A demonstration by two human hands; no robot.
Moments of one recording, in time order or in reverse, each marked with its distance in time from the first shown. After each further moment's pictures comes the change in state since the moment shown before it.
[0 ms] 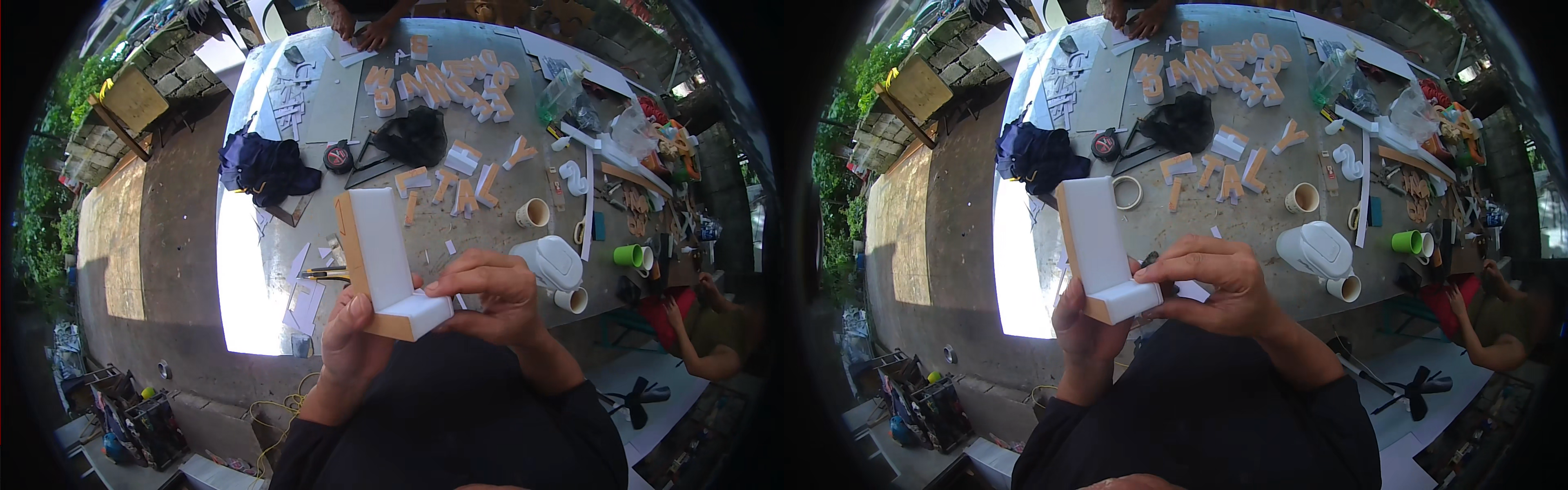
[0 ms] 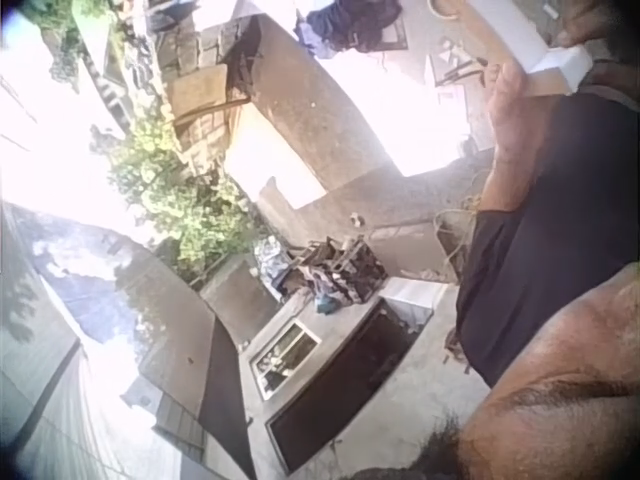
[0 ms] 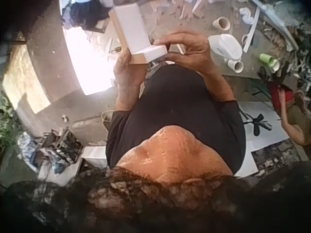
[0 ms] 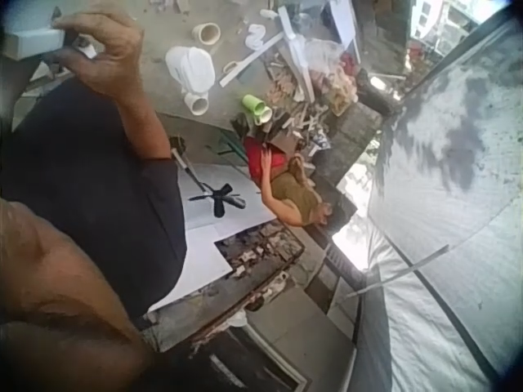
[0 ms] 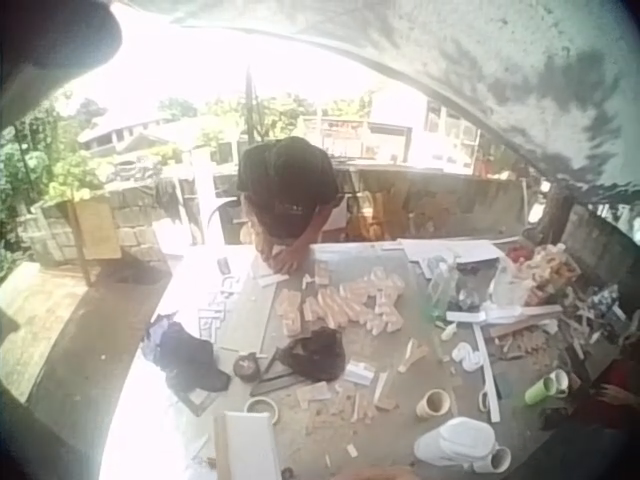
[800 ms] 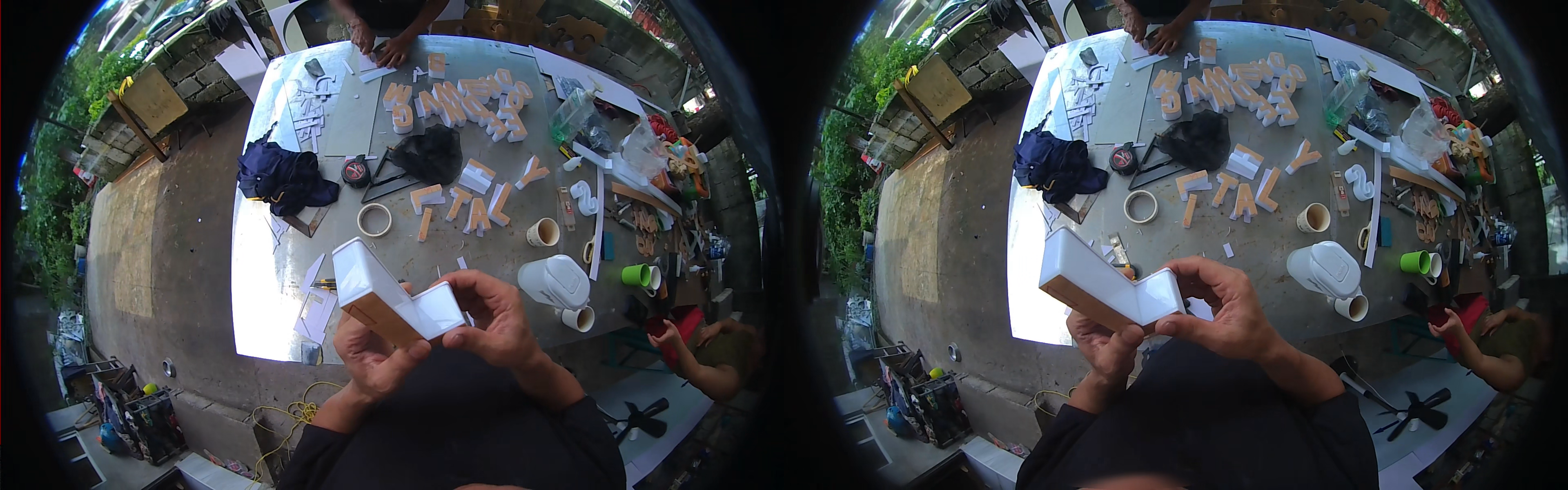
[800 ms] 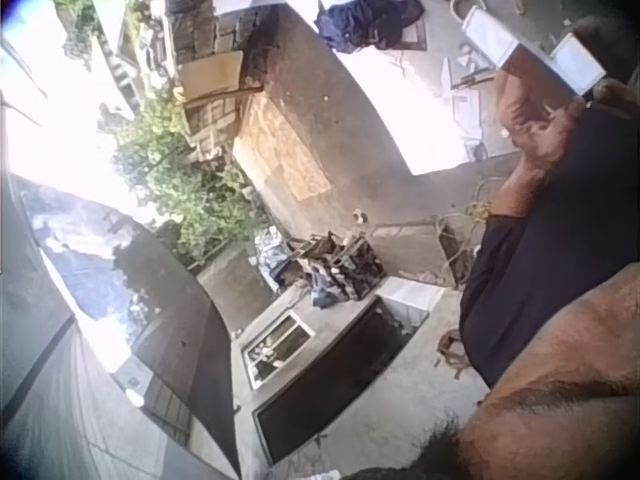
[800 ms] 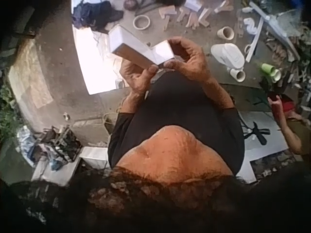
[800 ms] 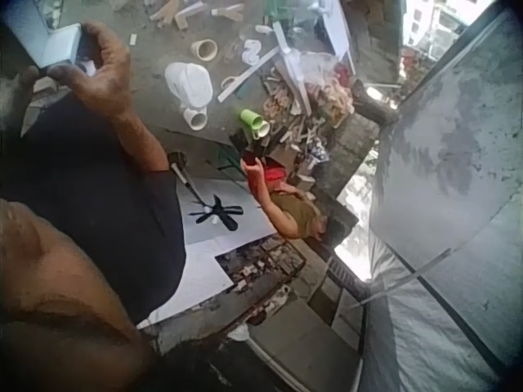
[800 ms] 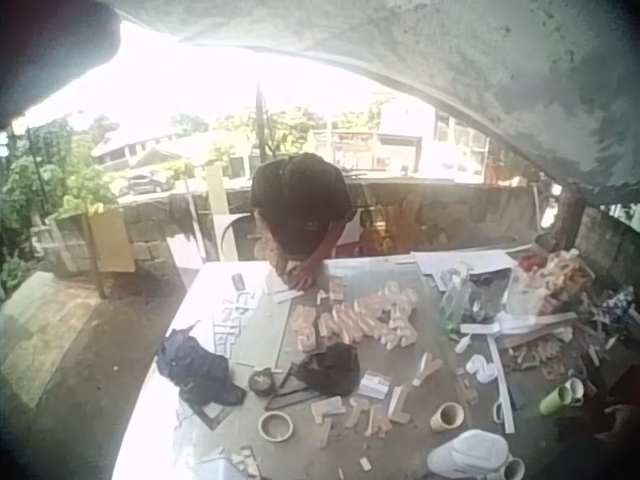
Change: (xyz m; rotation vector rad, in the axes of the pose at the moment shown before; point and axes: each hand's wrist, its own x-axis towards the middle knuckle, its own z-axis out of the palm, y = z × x) left_hand -0.008 -0.012 -0.004 0.697 0.101 0.521; right_hand -0.009 -0.001 0.016 0.423 0.076 0.418
